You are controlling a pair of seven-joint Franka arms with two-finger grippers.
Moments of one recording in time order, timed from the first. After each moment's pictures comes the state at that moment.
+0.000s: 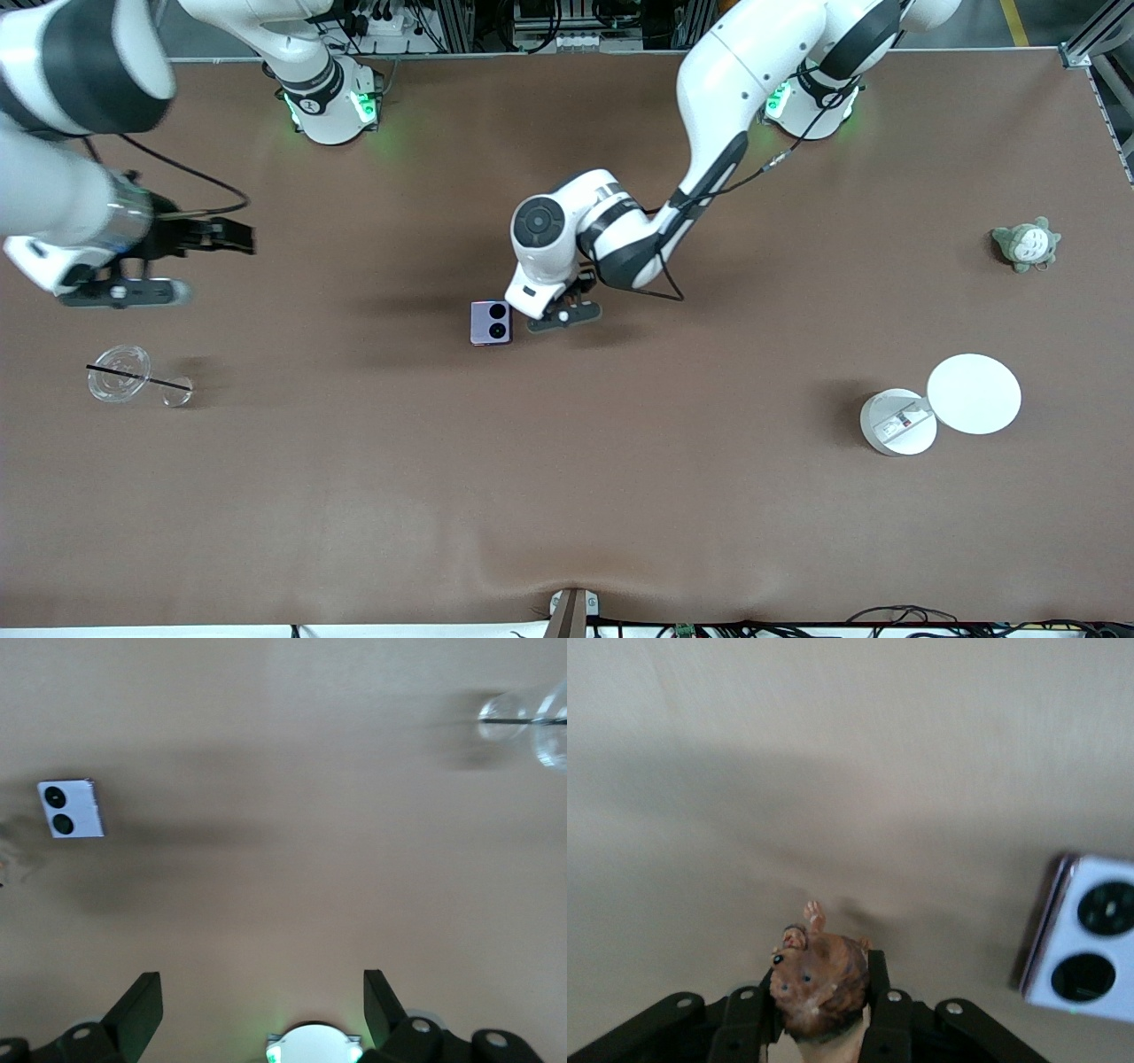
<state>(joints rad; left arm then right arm) -0.63 0.84 -0.29 -1.36 0.20 2.08 -1.14 0.12 0.11 0.03 -1.62 0.04 1.46 0.13</state>
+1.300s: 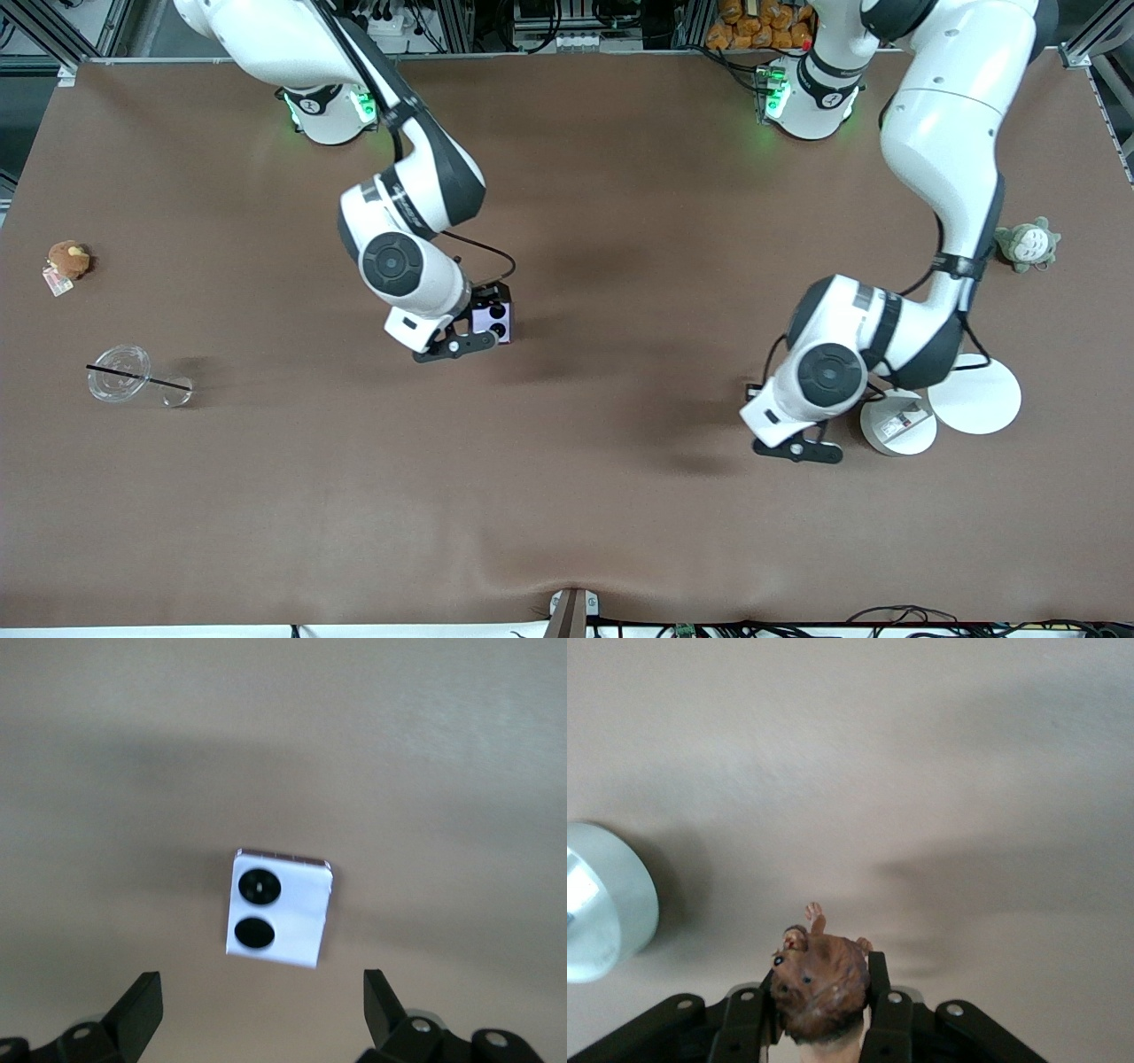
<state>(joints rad) -0.07 0.78 -0.29 -1.39 0.37 1.98 -0.31 0.53 0.50 0.03 -1.75 0.17 2.14 0.27</state>
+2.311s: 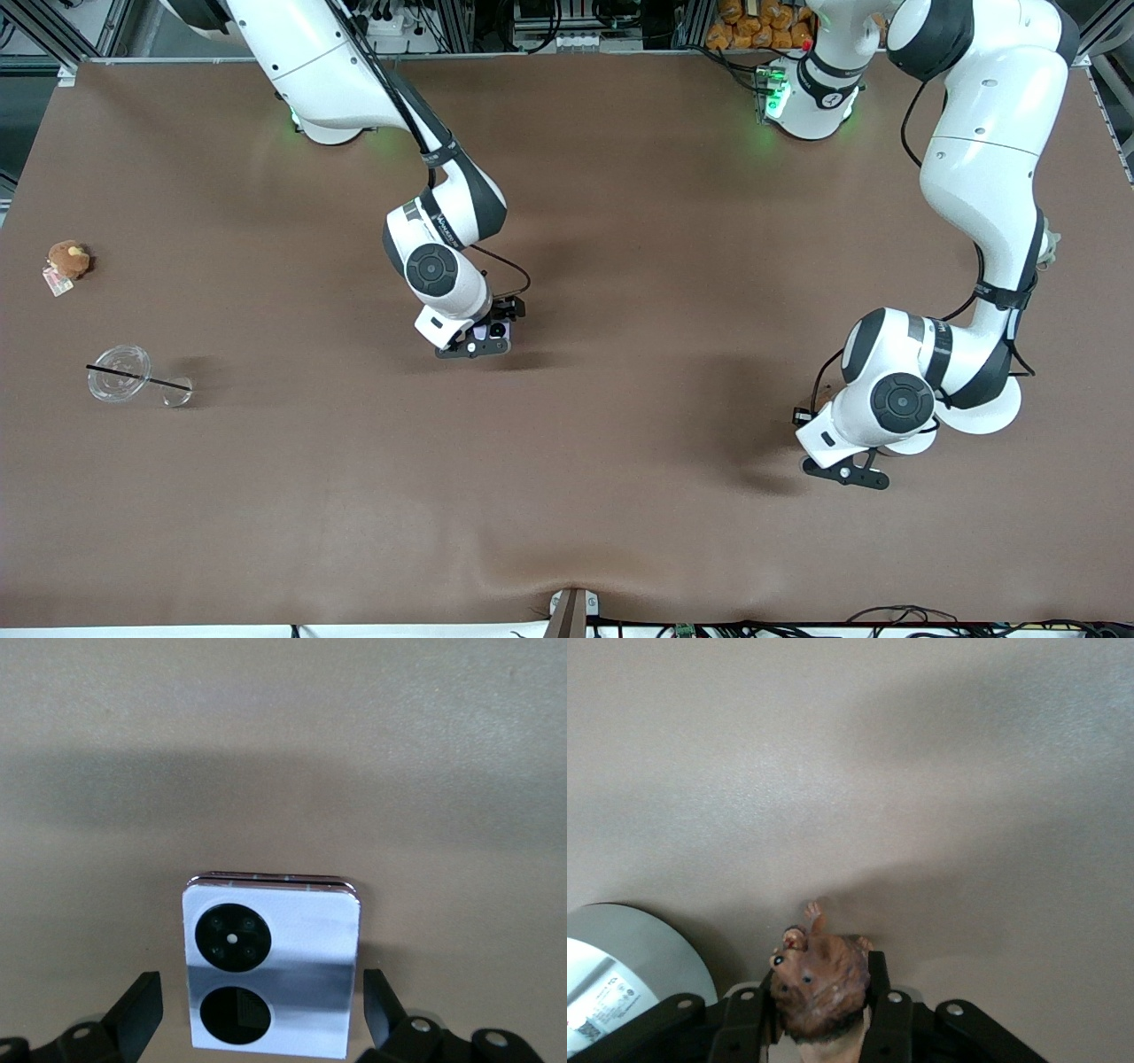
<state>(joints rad) 0.04 0.86 -0.29 -1.39 0.41 2.12 -0.15 0.58 0.61 0.03 -1.86 0.17 2.37 0.39</state>
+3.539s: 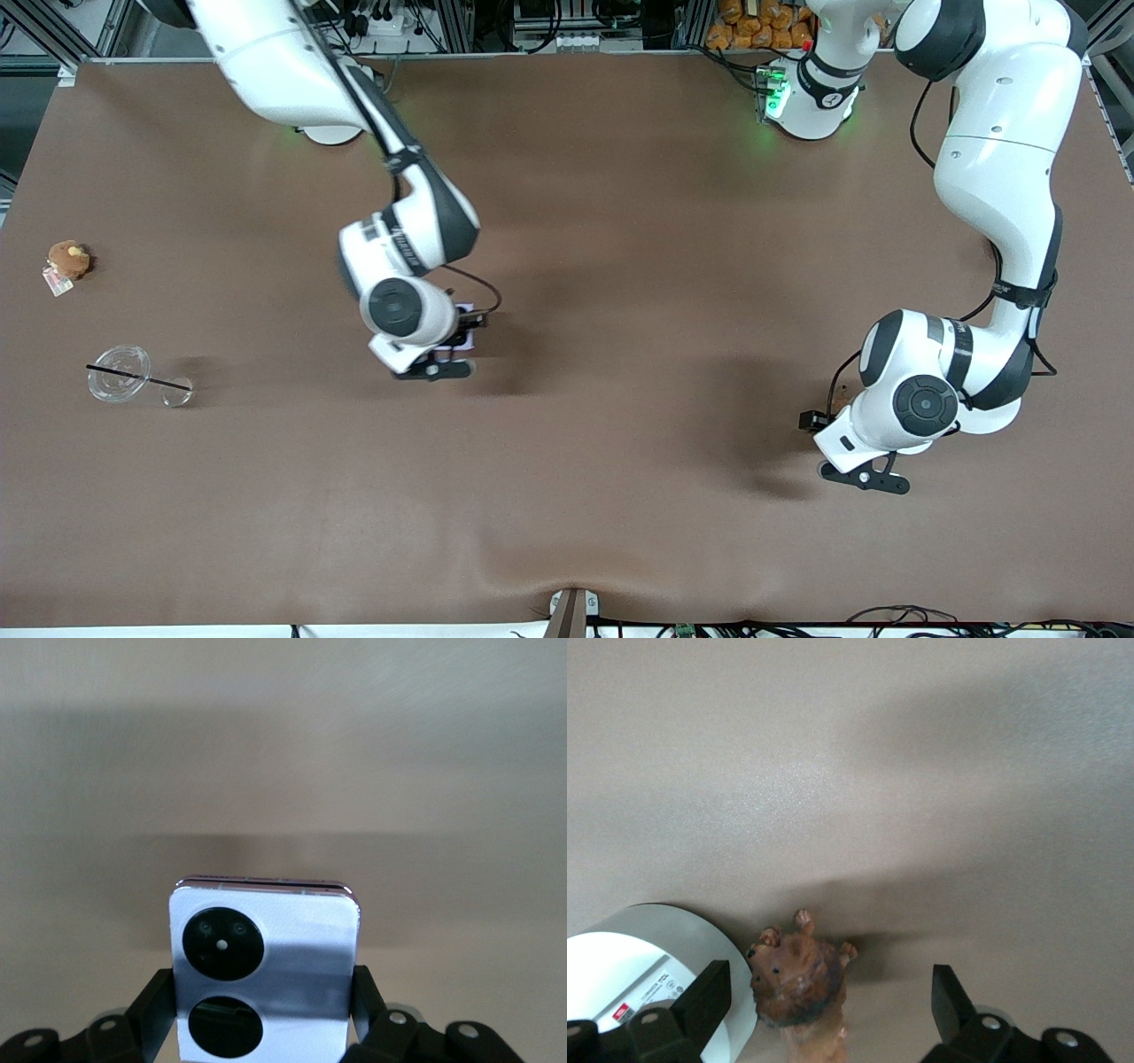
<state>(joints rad) 0.08 0.84 -0.30 -1.37 0.41 2.10 -0.14 0.46 0.57 0.00 -1.63 0.11 1.94 0.41</state>
